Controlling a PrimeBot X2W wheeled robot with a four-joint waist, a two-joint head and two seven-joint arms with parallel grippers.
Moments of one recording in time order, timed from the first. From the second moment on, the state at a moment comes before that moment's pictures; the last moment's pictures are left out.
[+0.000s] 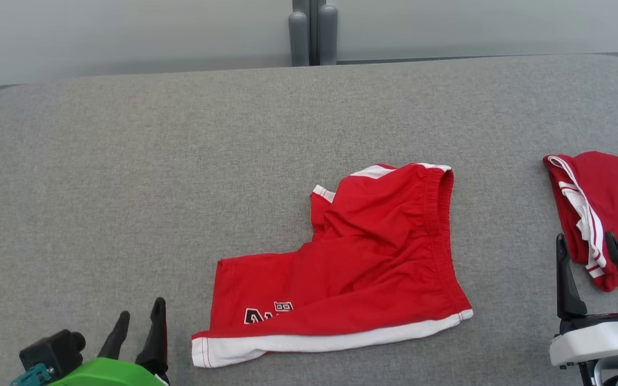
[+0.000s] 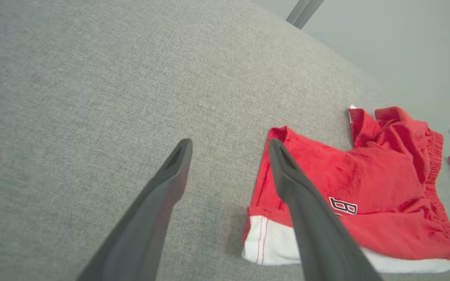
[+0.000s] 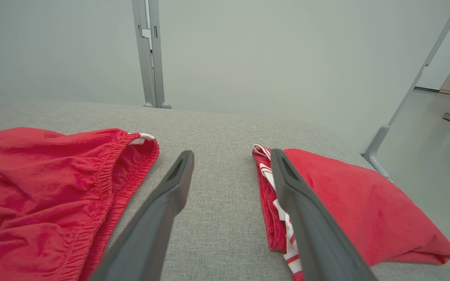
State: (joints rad) left arm -0.01 0.61 -0.67 -0.11 -1.23 0.43 -0.26; right arm 0.05 -0.09 -0.19 0.04 0.00 0.13 -0.26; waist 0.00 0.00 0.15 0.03
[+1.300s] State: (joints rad) left arm 0.07 0.21 -0.10 0.22 -0.31 -0.12 -0.26; right arm 0.09 -0.07 -0.11 0.14 -0.01 0.13 -0.26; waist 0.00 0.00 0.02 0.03
